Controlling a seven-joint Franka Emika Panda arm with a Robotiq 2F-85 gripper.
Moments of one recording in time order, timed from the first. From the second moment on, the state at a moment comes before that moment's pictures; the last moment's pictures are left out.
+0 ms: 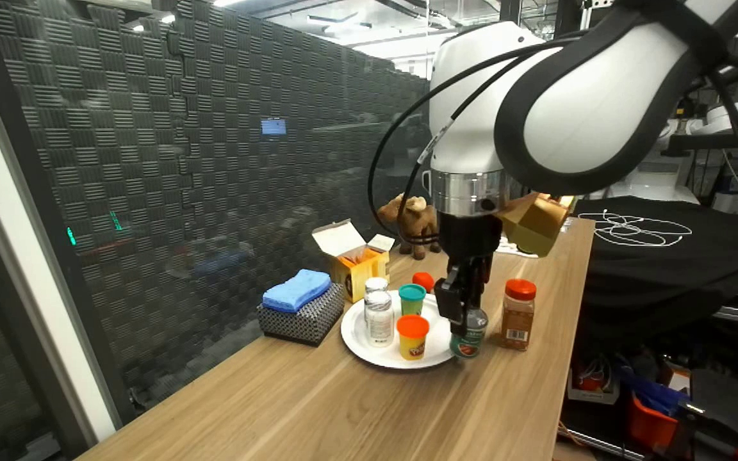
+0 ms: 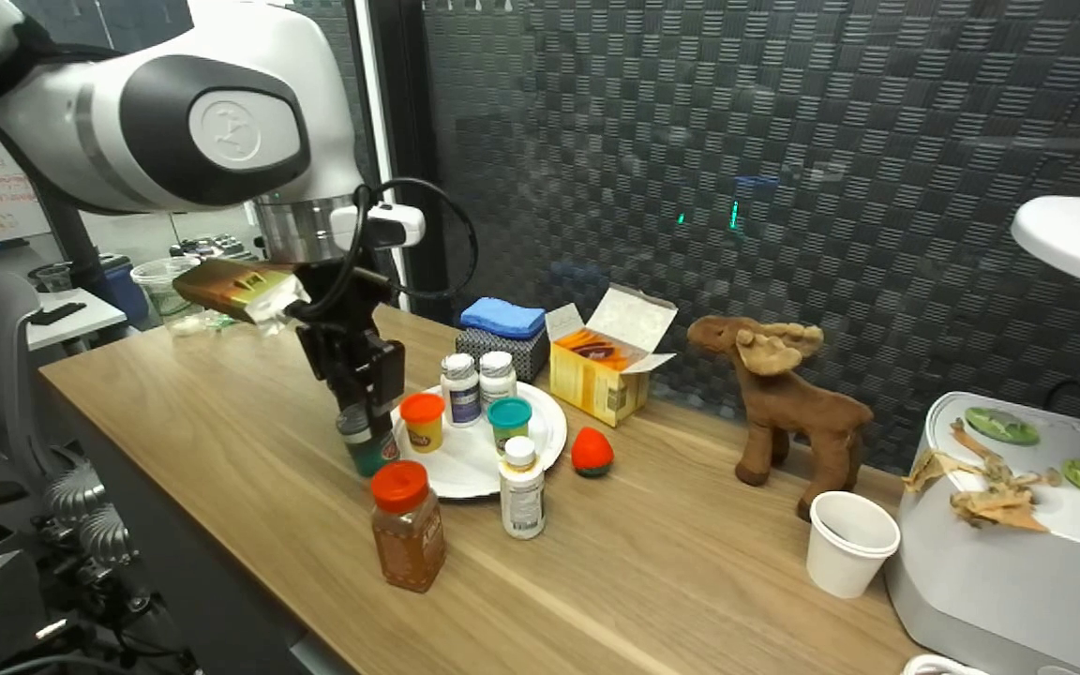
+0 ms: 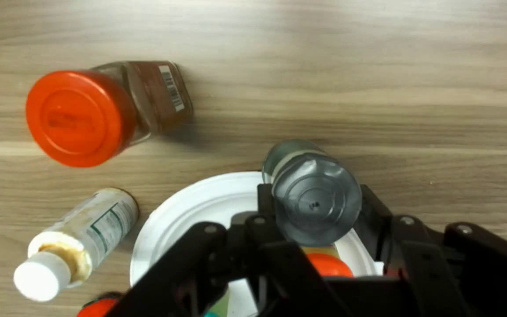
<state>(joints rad) 0.10 0.06 0.05 -2.44 -0.19 2.48 0.18</state>
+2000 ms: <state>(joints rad) 0.06 0.22 0.02 -2.31 -0.13 2.60 0.12</state>
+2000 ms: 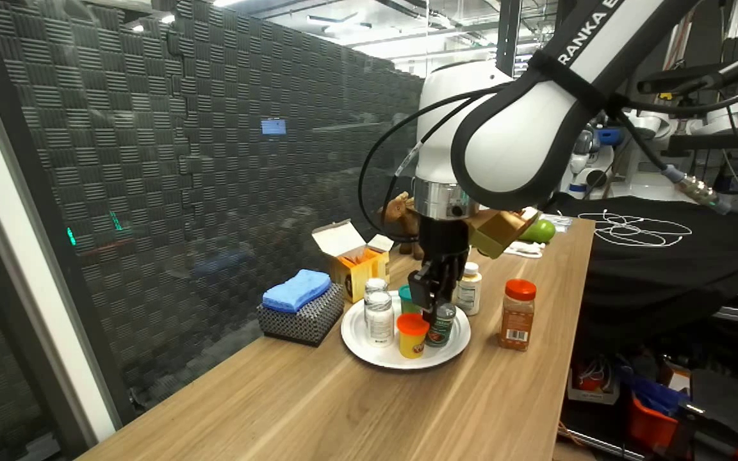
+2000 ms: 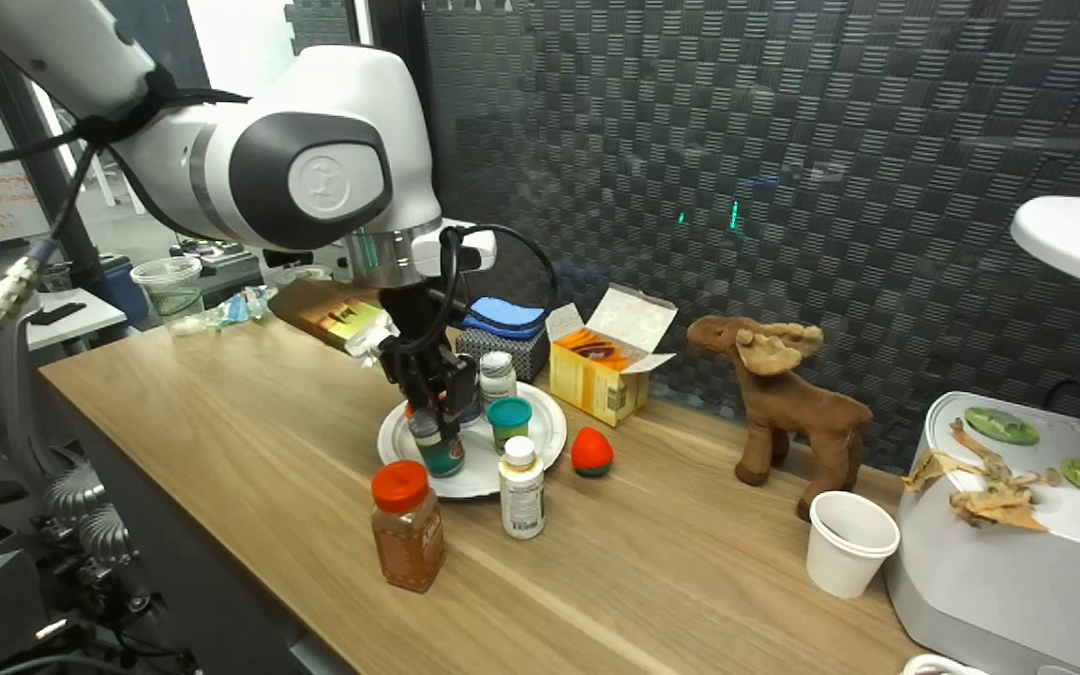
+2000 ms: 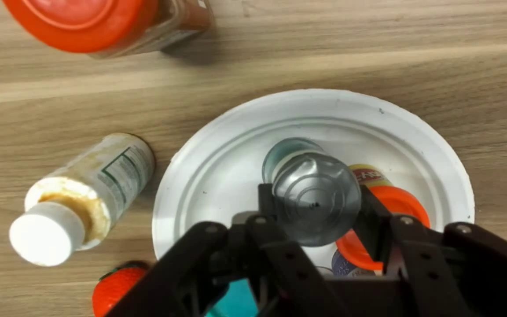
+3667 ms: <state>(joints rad) 0.07 -0.17 0.06 -2.59 -0.11 2.62 0.79</state>
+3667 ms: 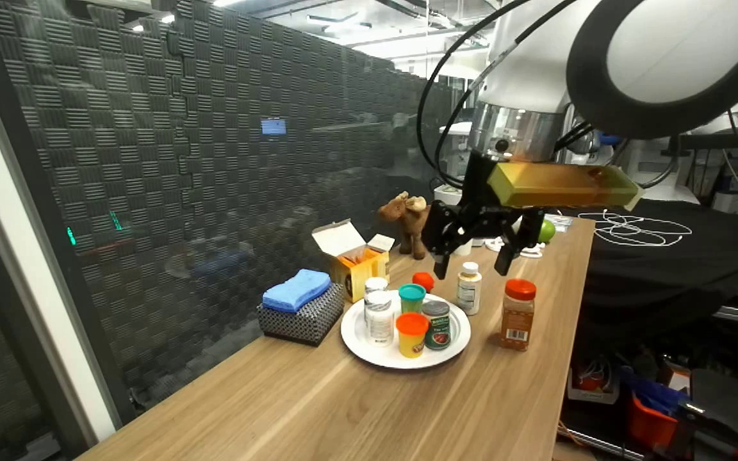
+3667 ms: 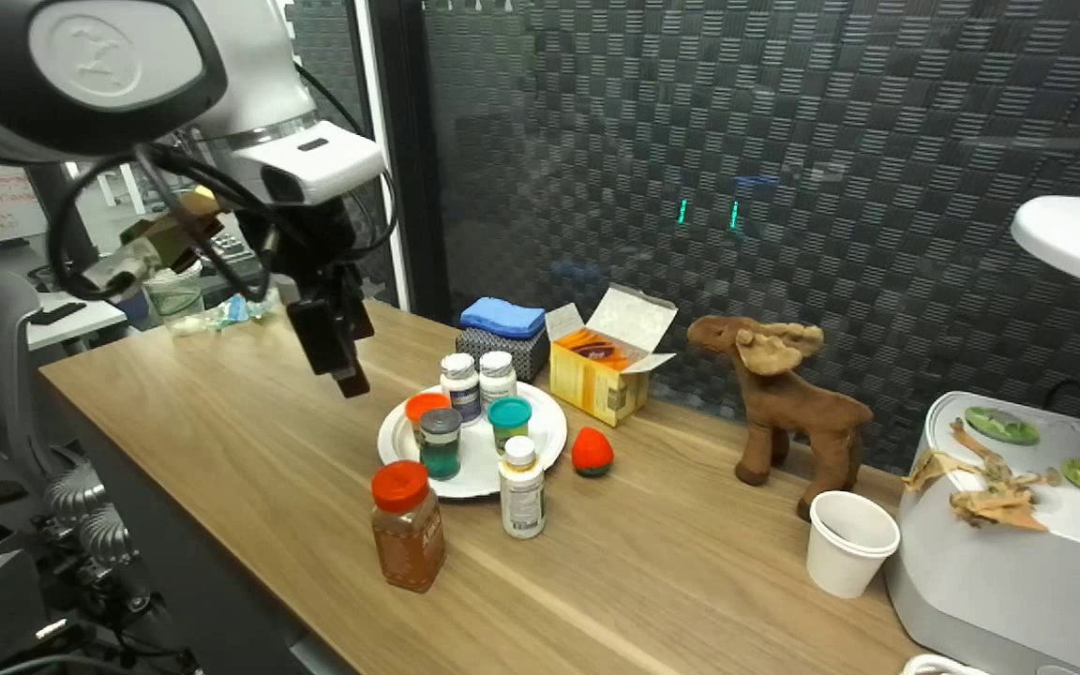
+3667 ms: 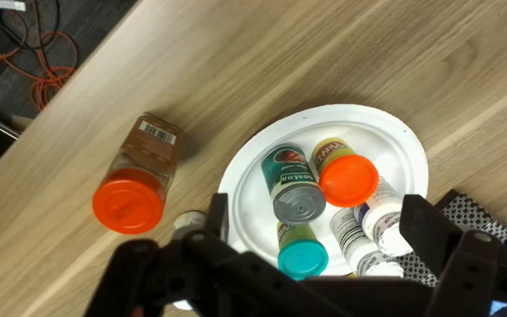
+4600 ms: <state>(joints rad) -0.17 -0.25 0.08 -2.69 -0.19 2.59 1.14</state>
